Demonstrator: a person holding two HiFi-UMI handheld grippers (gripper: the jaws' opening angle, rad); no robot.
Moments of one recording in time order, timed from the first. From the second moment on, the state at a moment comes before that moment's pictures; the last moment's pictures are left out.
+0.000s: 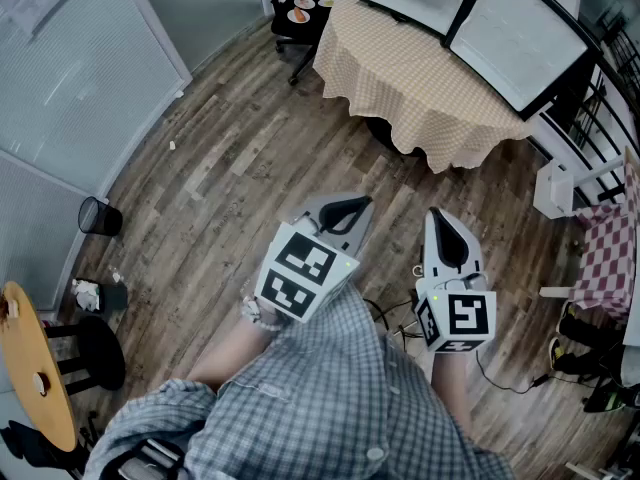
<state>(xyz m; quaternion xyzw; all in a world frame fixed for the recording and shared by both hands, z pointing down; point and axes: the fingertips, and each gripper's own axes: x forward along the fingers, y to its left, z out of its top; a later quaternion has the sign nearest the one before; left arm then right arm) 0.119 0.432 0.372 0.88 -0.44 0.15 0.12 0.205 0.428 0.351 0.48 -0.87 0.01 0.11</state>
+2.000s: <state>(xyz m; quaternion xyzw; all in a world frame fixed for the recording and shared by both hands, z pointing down) -0.009 0.439 0.376 0.82 -0.53 0.15 0.13 0.133 0.409 0.375 0.45 -0.88 0.00 0.16</state>
